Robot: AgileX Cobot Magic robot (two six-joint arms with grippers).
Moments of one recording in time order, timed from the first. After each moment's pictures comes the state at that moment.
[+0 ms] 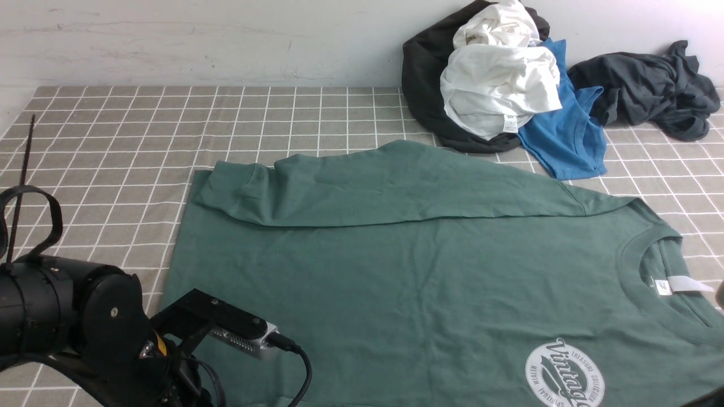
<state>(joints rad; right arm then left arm) 0.30 0.86 -0.70 0.27 1.18 -0.38 -0.37 1.48 -0.65 -0.21 0.71 0.23</state>
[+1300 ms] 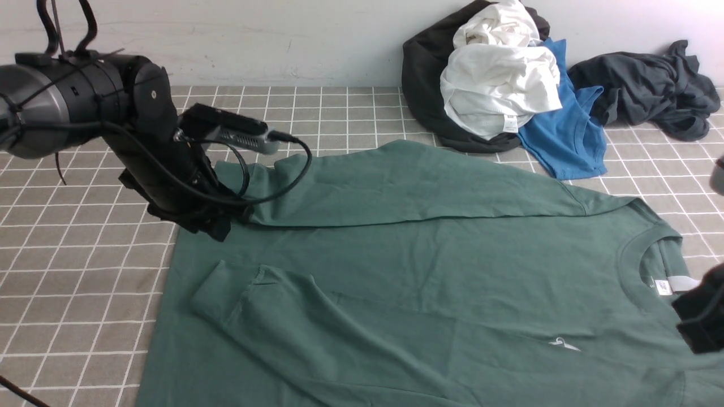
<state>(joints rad) 0.30 1.10 -0.95 0.04 1.14 -0.21 -0.17 1.87 -1.42 -0.09 0.87 0.16</state>
